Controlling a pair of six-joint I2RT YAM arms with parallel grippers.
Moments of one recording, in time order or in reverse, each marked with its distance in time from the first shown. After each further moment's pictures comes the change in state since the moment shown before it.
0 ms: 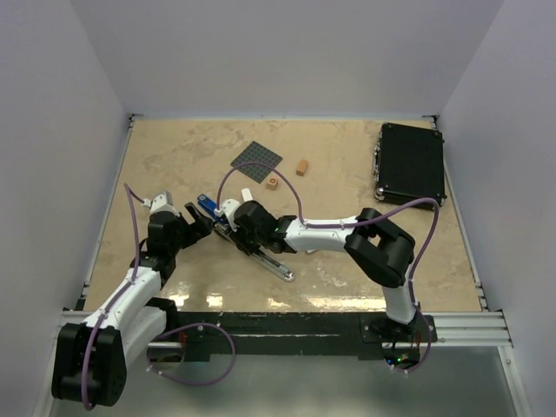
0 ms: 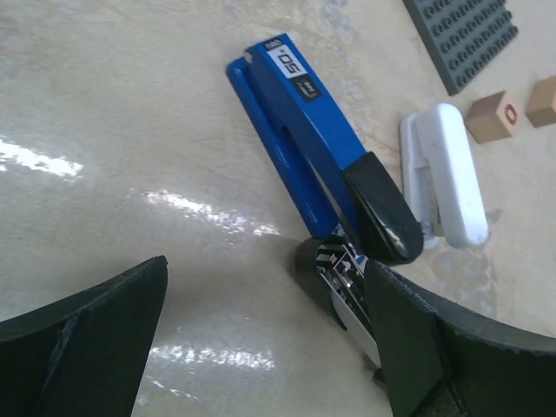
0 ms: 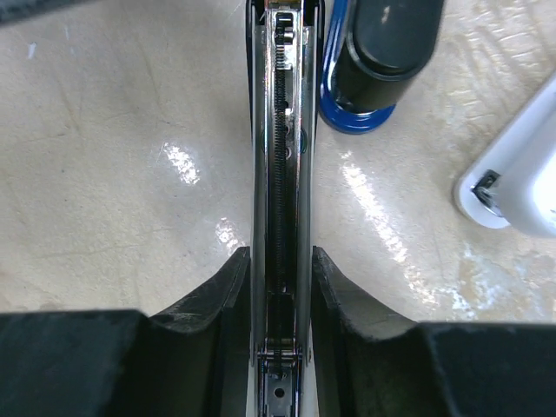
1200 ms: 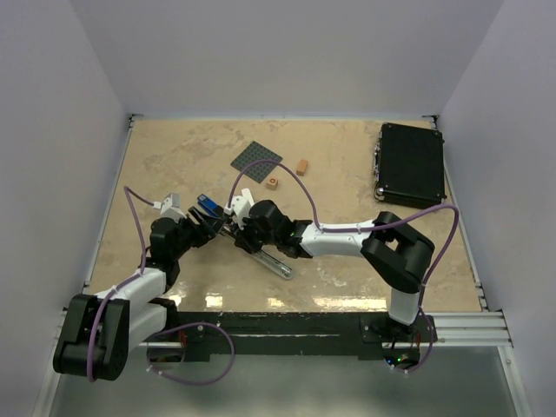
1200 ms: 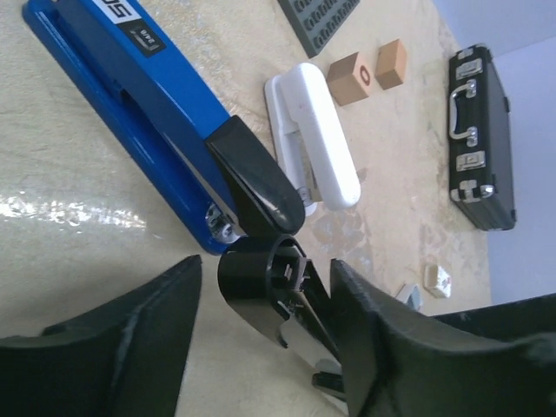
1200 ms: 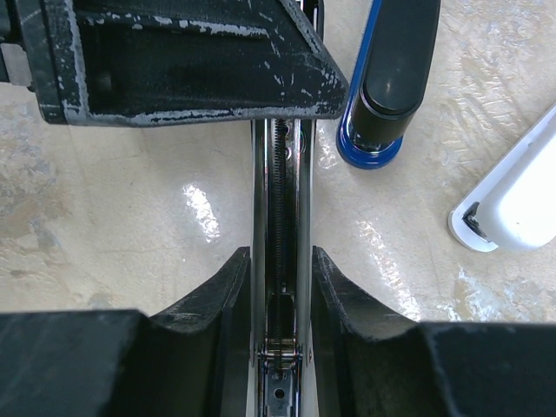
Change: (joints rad) left arm 0.000 0.171 -0.133 0.479 0.316 -0.192; right arm -0.026 -0.134 -0.184 0.261 -0.102 -0.011
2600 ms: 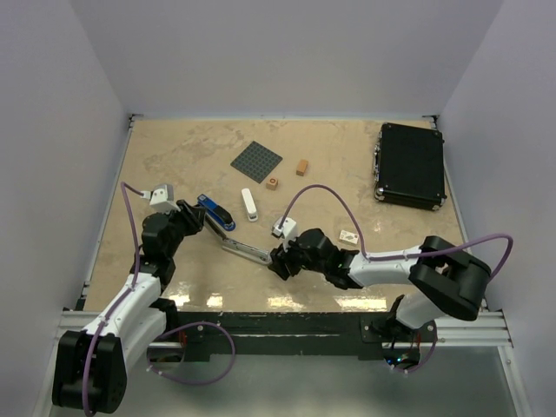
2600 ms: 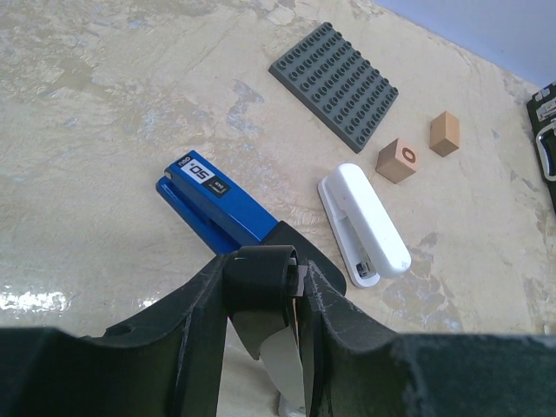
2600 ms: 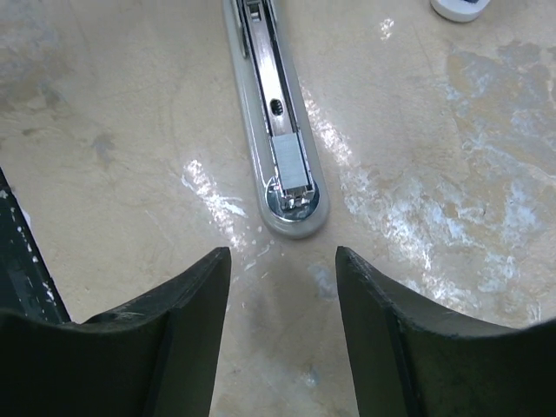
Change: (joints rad) left arm 0.004 -0.215 0.081 -0.167 -0.214 0.344; right arm -0.011 -0.367 -0.560 0.245 0.021 0.123
